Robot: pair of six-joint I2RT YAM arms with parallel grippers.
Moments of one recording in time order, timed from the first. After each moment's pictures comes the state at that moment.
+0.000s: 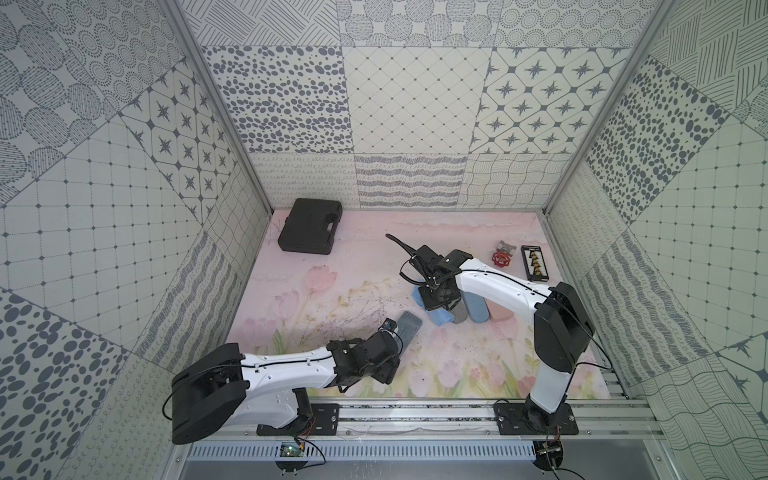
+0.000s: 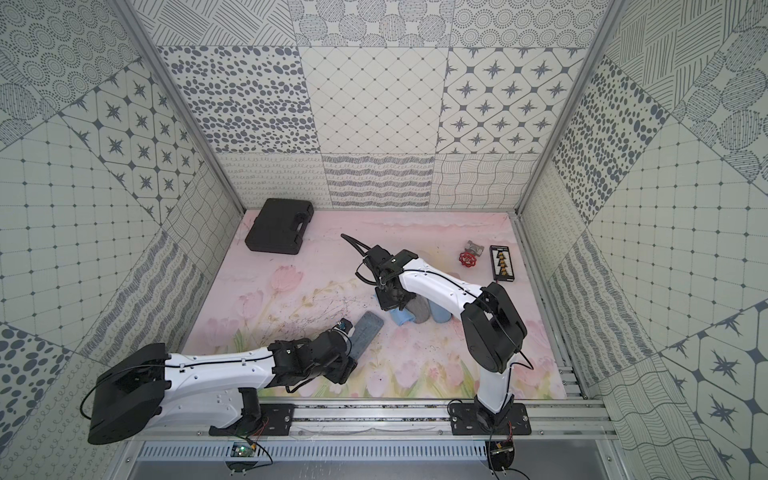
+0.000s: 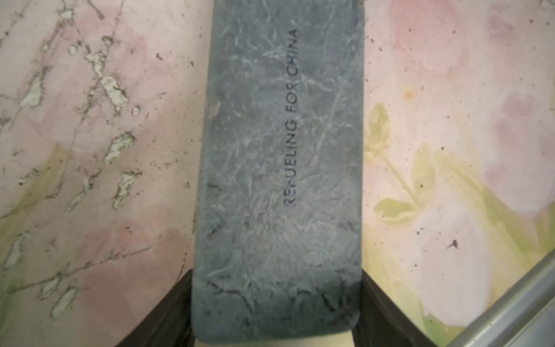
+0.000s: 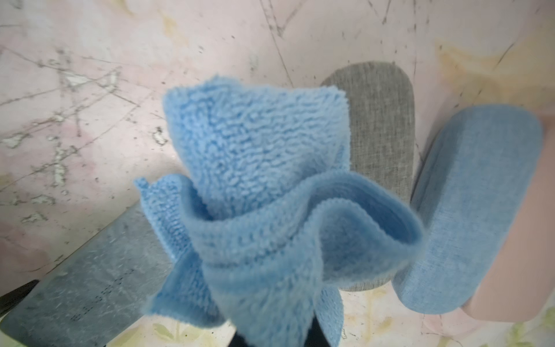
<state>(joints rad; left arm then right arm) -1.12 1.22 0.46 -0.29 -0.16 -0.54 0.81 1.83 1.49 -1.03 0.11 0.39</state>
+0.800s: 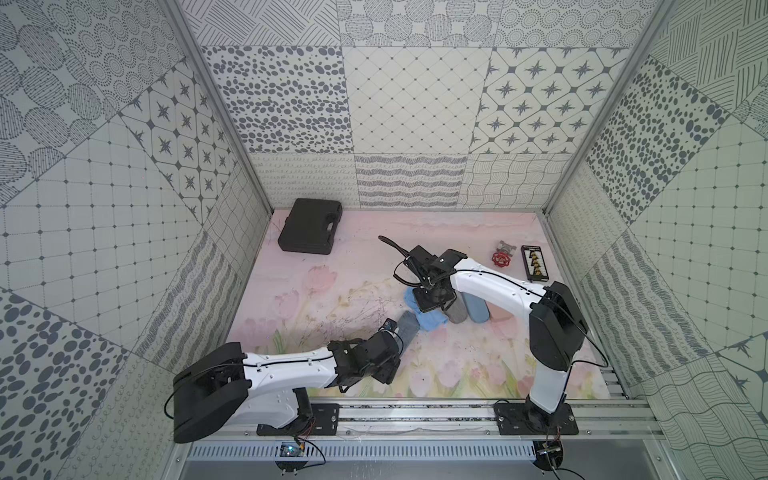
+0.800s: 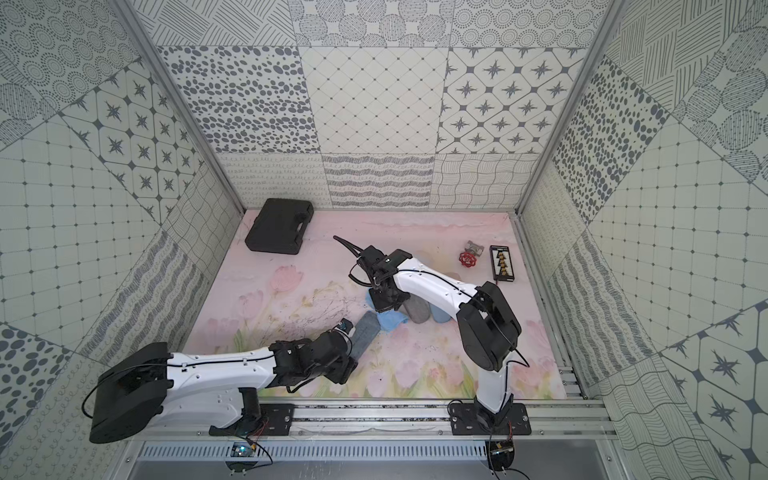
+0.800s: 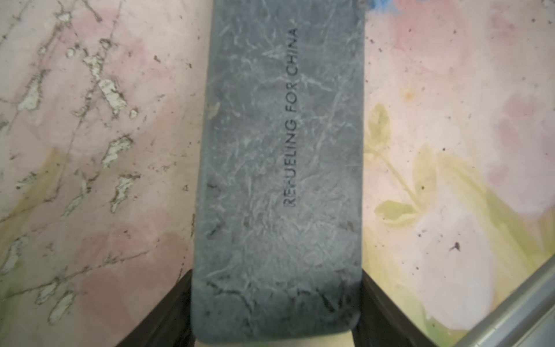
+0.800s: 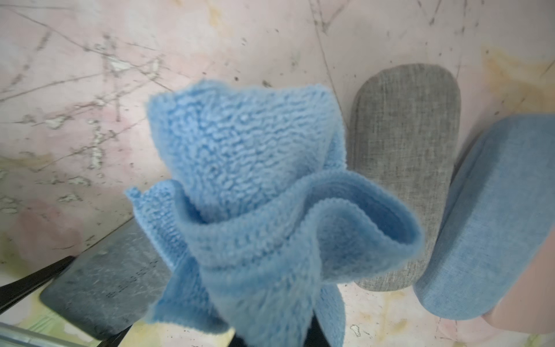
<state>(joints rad) -1.12 1.23 0.46 -0.27 -0.17 -0.54 0.83 1.86 1.54 -1.04 0.04 0.39</state>
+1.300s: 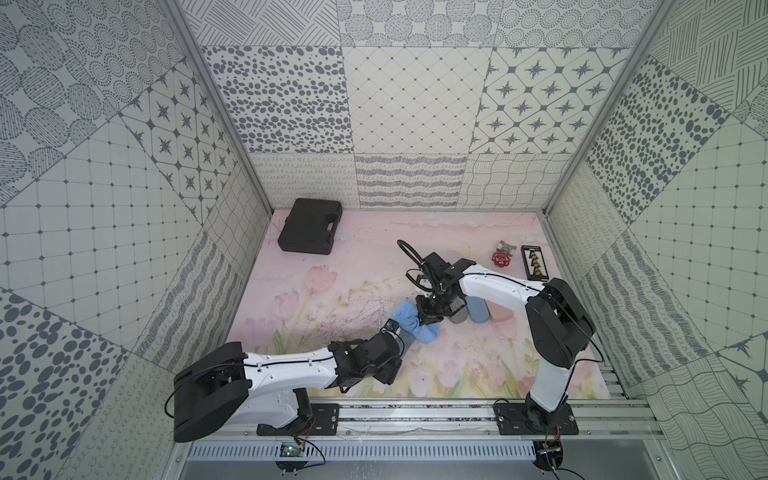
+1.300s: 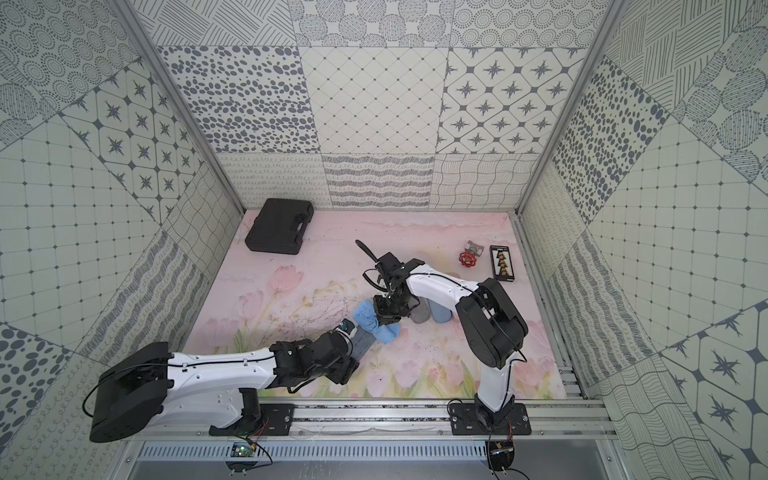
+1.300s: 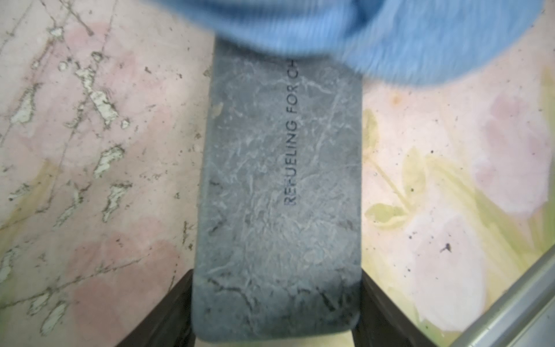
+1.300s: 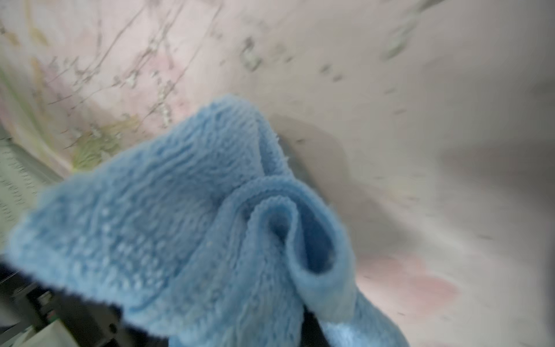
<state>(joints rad) -1.13 1.23 0.45 -0.25 -0.17 -0.53 0.67 1.85 1.33 -0.90 -0.25 0.44</state>
